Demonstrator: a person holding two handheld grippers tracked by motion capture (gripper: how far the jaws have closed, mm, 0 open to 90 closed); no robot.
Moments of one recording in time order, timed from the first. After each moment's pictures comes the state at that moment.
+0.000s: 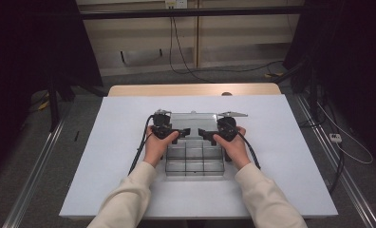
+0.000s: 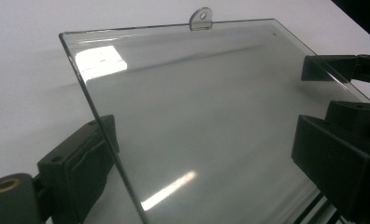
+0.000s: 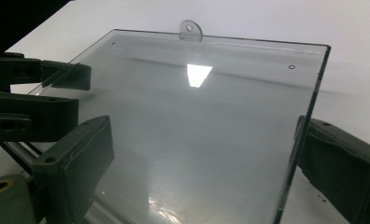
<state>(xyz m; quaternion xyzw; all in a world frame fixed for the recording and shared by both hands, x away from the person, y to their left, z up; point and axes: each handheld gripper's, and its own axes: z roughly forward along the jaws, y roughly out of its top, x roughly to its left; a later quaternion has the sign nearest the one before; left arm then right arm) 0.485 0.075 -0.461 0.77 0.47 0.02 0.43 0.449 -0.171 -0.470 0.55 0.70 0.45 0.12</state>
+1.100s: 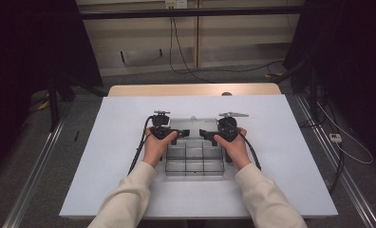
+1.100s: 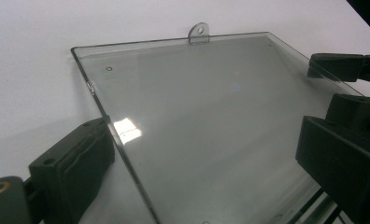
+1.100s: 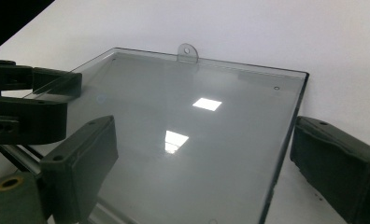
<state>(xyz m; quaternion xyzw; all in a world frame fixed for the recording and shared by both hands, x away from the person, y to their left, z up) 0.486 0.079 -0.462 0.77 0.49 -0.01 0.41 0.448 -0.173 -0.470 0.56 0.69 0.44 0.11</state>
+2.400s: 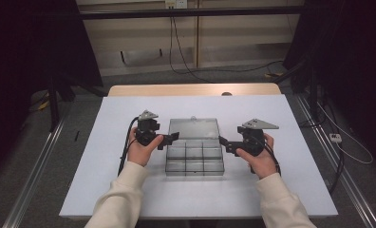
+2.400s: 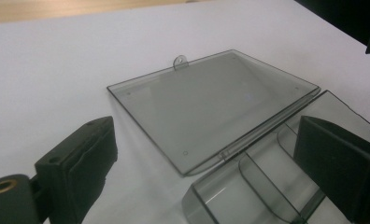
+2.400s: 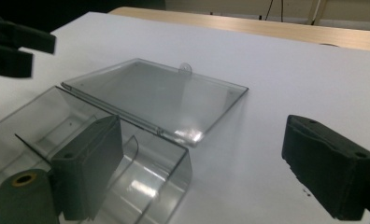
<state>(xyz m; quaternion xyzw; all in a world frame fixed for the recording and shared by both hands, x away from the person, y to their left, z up) 0.437 0.120 -0.411 0.79 0.41 0.08 0.45 0.369 -0.222 -0.419 0.49 0.71 0.46 0.20</state>
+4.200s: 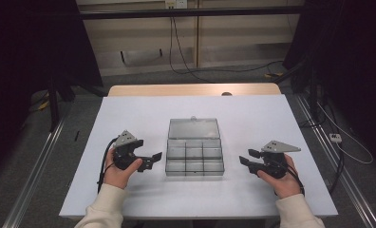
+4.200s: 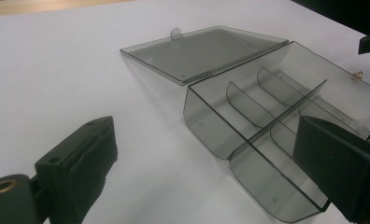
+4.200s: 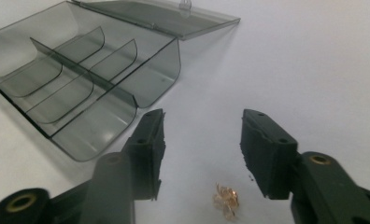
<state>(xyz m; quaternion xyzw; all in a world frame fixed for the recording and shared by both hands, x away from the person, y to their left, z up) 0.377 0.174 -0.418 0.79 0.37 0.10 0.47 0.309 -0.270 -0.441 0.47 0.75 0.42 0.18</state>
